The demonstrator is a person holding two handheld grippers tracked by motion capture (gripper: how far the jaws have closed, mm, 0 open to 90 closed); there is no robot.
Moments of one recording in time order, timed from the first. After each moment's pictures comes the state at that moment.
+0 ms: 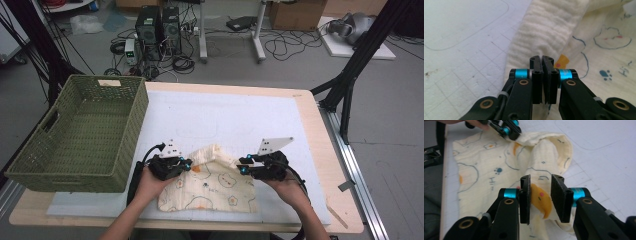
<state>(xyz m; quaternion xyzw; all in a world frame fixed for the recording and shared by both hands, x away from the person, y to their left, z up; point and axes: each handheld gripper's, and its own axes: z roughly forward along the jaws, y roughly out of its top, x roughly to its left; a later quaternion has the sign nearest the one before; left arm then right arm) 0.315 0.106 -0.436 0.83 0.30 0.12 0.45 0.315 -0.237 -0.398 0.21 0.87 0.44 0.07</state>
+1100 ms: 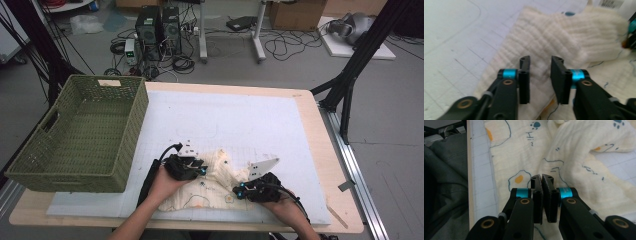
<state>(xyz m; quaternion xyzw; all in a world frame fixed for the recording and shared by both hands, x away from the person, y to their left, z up) 0.319 0.058 -0.442 0.87 0.28 0.09 0.41 0.274 -0.223 -0.438 0.17 0.91 0.39 0.00</state>
